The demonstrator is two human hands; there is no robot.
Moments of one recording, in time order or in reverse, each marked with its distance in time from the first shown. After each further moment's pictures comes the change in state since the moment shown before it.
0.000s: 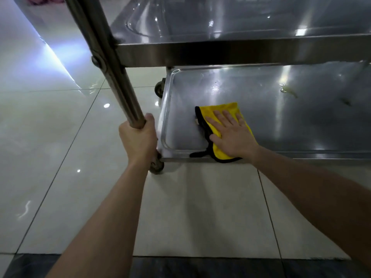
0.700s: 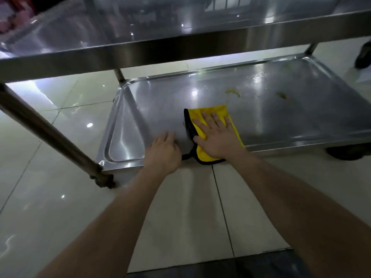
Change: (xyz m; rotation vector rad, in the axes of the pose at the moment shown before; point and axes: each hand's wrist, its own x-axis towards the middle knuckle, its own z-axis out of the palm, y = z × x) left_hand -0.107 -0.020 0.155 1.047 -0.705 0.468; right_hand -0.061 0.105 -0.006 0.079 0.107 0.151
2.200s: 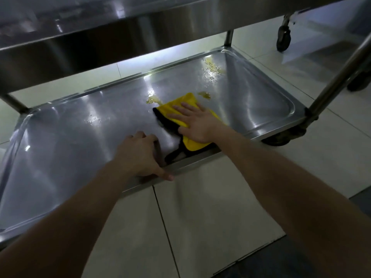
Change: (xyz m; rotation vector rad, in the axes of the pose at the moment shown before) left_hand 0.076 0.177 0.006 0.382 -0.377 0.218; right_hand 0.007 0.205 -0.052 -0.013 -0.156 -0.042
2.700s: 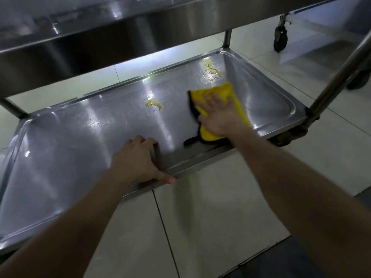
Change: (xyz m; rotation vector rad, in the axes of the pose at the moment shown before) left_hand -0.001 -0.007 0.010 -0.113 0.034 -0.008; right_hand -0.013 0.048 0.001 -0.011 0.064 0.378
